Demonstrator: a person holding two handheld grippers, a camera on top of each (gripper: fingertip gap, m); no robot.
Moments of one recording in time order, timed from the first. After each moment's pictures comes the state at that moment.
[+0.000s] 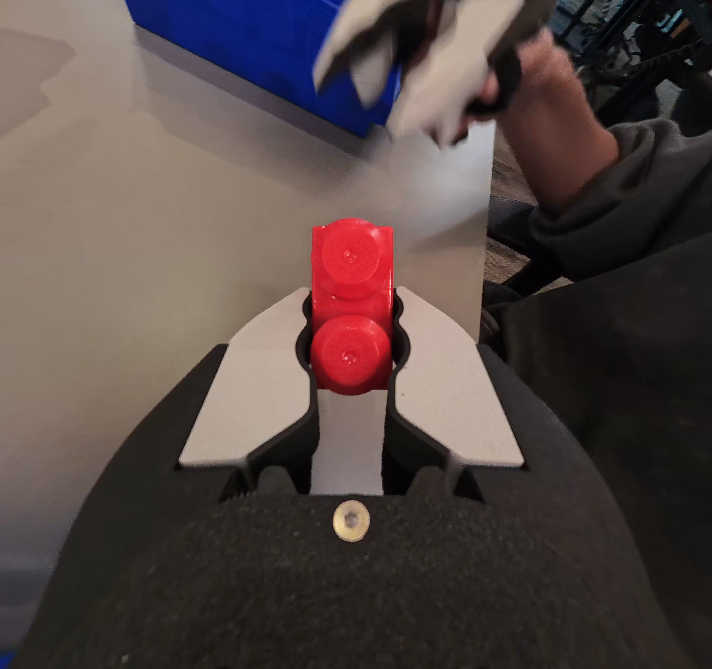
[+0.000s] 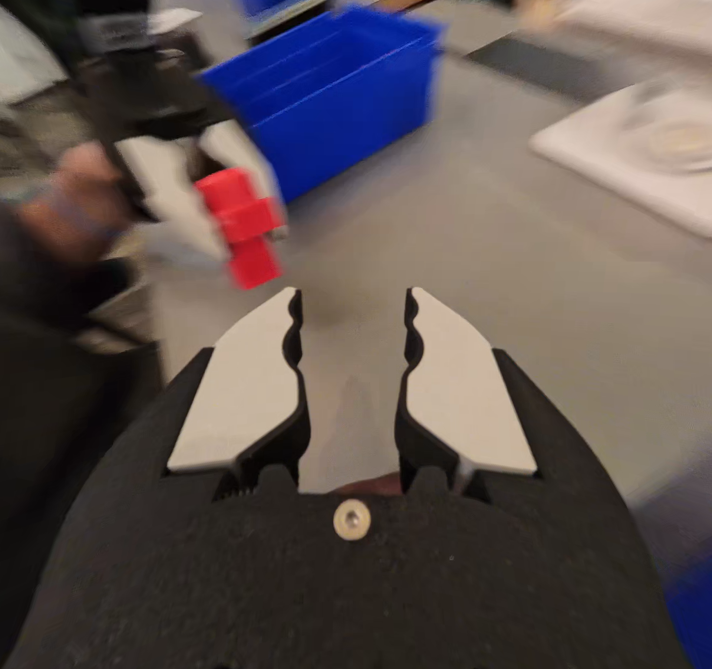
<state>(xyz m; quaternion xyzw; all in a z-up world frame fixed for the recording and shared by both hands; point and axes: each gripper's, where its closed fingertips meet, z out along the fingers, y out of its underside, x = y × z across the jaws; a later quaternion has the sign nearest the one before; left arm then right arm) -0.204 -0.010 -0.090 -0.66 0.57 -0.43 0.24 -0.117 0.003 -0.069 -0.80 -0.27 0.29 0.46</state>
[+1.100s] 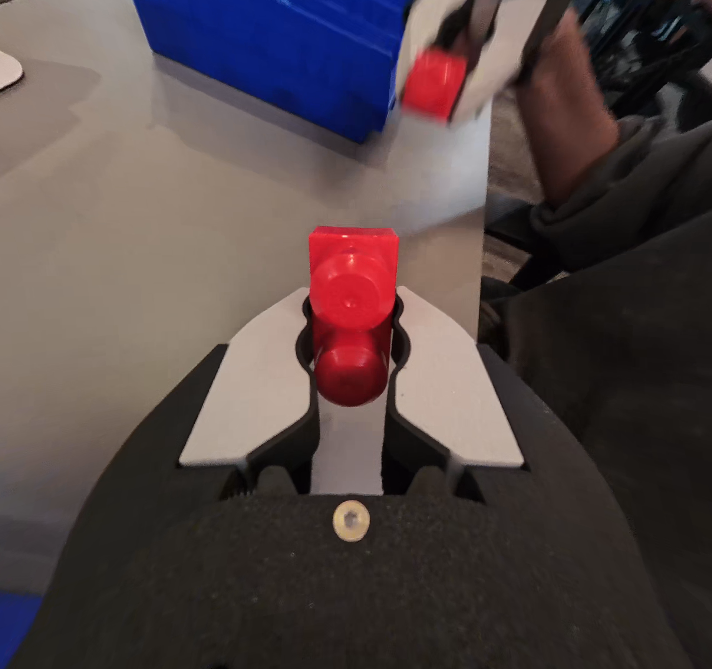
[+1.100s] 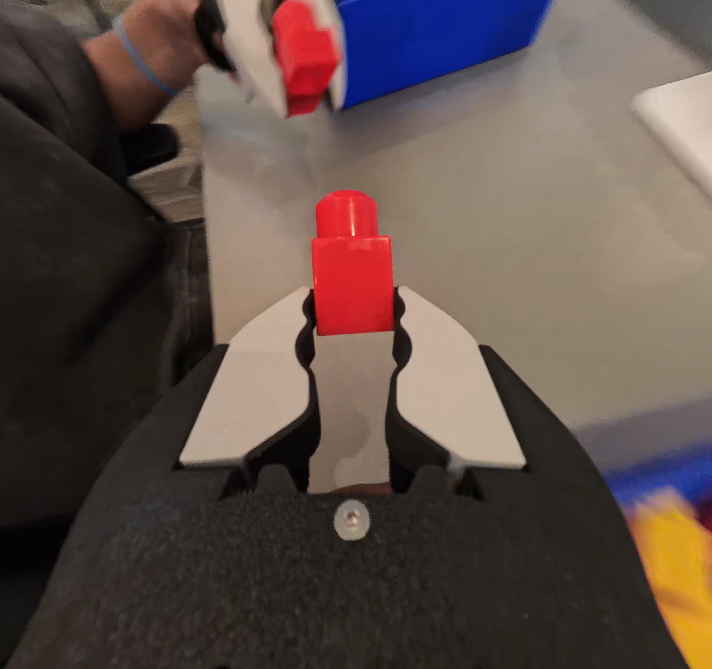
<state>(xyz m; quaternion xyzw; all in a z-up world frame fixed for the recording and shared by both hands) -0.224 -0.011 -0.081 -0.64 0.56 -0.45 0.26 -0.082 -0.055 -0.070 -0.78 -0.41 0.26 0.39</state>
